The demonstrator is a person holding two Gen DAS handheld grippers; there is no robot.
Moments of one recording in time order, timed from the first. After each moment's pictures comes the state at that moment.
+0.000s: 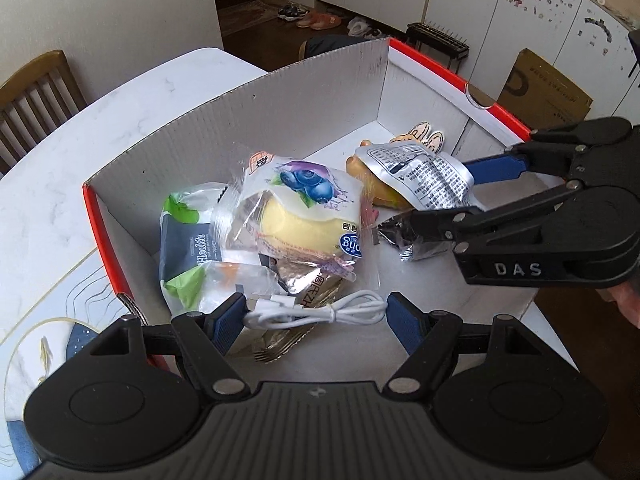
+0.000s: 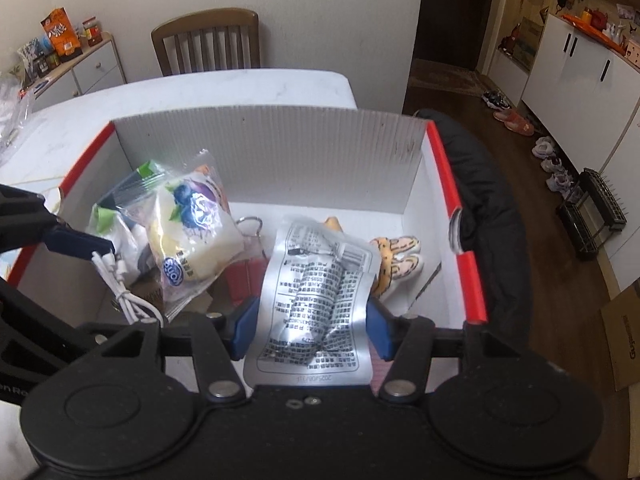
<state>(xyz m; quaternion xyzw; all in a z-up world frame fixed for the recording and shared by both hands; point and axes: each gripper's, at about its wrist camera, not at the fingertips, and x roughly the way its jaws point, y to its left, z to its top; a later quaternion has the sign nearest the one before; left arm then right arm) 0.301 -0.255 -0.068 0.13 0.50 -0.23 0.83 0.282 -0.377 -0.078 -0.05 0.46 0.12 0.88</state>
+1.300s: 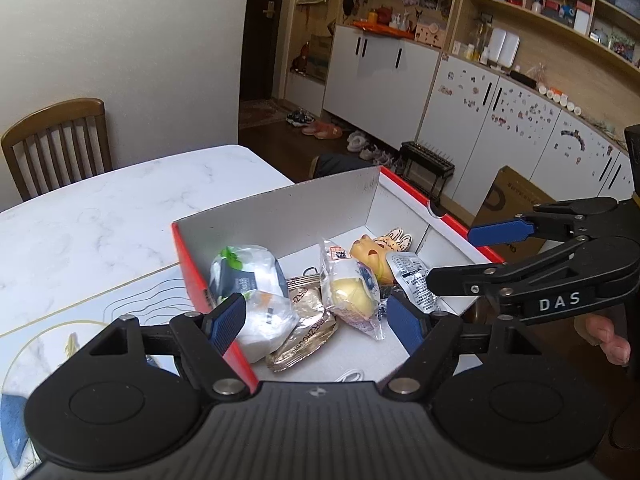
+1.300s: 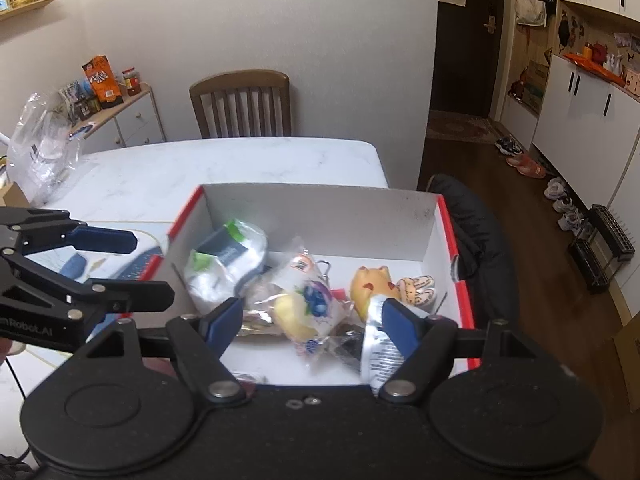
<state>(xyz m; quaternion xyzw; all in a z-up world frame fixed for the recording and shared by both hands) 0.240 -0.187 -0.005 0.02 0.36 -0.25 0.90 0.214 -0.366 -0.001 -0.03 0.38 0.16 0.91</state>
